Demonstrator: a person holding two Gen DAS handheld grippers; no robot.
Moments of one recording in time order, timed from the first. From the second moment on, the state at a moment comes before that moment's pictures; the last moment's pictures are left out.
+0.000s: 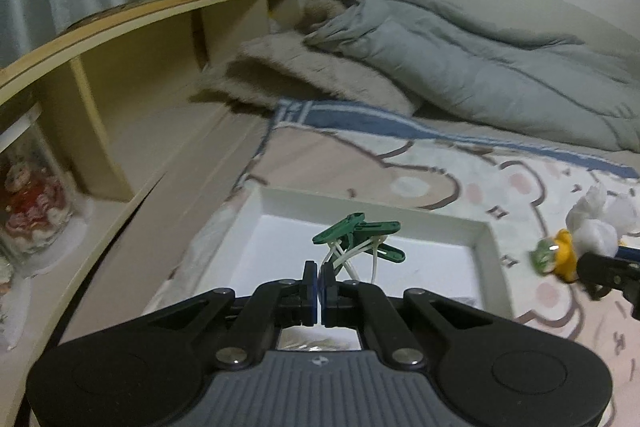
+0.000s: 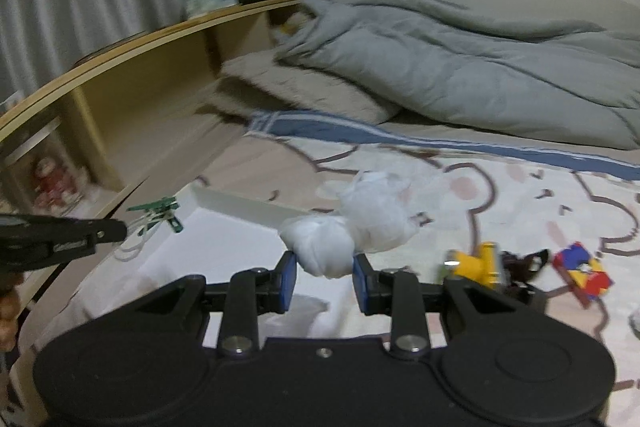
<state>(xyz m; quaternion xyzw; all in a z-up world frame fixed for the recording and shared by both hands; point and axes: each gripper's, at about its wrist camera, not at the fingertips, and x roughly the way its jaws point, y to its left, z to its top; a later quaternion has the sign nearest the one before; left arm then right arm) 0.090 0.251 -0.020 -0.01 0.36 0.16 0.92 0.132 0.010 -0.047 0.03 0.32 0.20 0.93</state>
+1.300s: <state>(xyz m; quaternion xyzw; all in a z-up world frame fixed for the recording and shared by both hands) 0.071 0.319 -0.061 0.02 0.47 0.23 0.85 0.138 0.085 -0.091 0.02 0.42 0.33 0.85</state>
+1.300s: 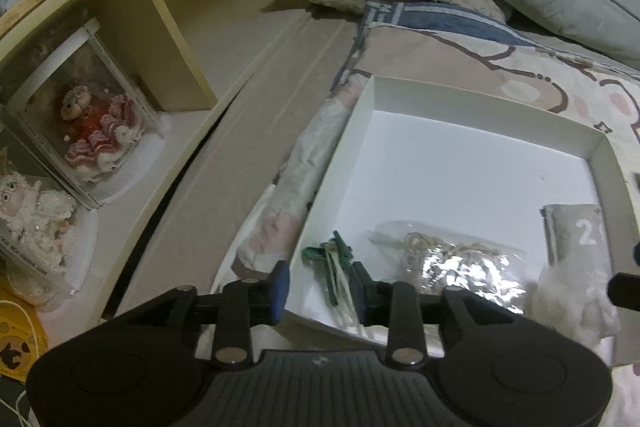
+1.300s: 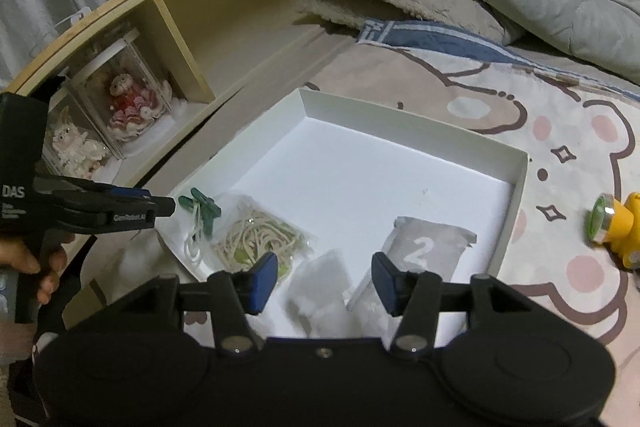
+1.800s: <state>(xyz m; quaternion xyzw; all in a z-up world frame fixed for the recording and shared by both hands) 0.065 0.300 -0.058 0.01 0.48 0.21 0.85 0.137 0.080 -0.089 0.00 0.44 0.32 0.84</state>
